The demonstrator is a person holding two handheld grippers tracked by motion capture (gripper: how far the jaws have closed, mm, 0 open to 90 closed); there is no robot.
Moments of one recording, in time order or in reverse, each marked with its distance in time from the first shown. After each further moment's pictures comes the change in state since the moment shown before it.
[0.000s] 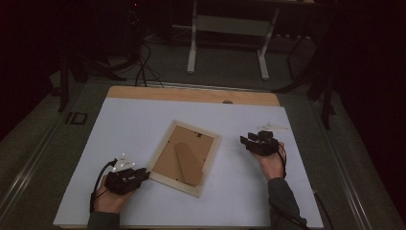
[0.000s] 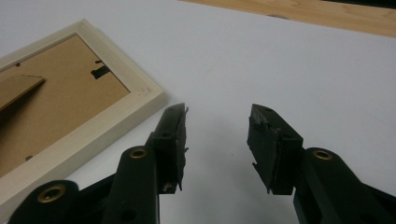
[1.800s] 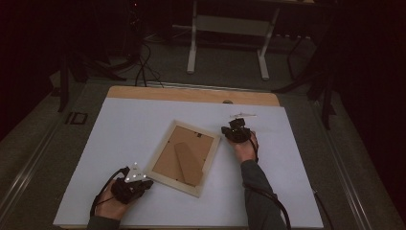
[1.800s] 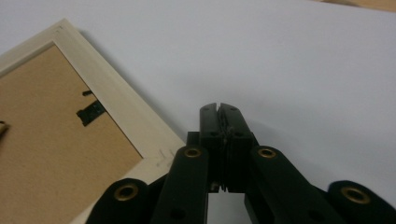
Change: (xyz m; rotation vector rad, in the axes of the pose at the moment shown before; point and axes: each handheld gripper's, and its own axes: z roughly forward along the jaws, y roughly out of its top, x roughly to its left) left arm -0.021 -0.007 0.008 0.138 -0.023 0.185; right arm 0.032 0.029 0.091 0.096 0.007 0.042
